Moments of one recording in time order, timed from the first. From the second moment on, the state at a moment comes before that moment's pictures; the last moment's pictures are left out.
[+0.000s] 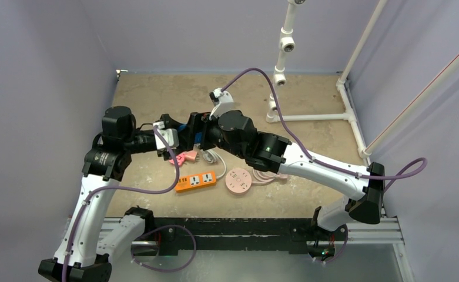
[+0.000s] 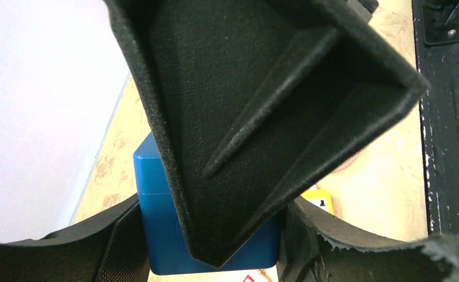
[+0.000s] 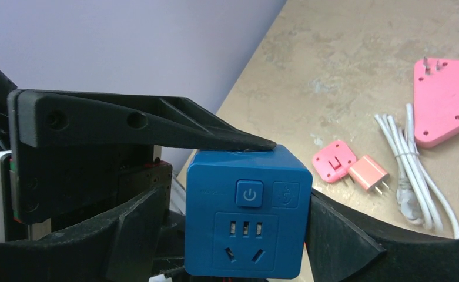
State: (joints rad) left arm -0.19 0.86 1.08 -0.67 0.99 0.81; right arm 1.16 1.48 1.47 -0.20 0.26 0.72
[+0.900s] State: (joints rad) left arm -0.19 0.92 0.96 -0.94 0.84 1.09; right arm 1.15 1.58 1.49 -0.63 0.30 0.79
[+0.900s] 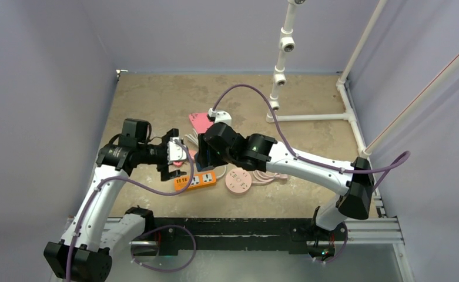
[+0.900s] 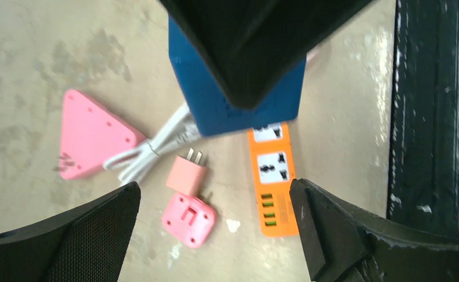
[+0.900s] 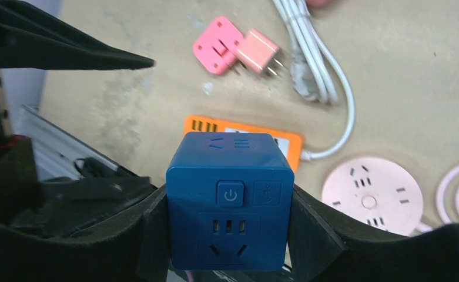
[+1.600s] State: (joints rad) left arm 0.02 1.08 0.74 -1.07 0.66 1.54; right arm 1.16 1.78 1.42 -0.65 0.37 0.81
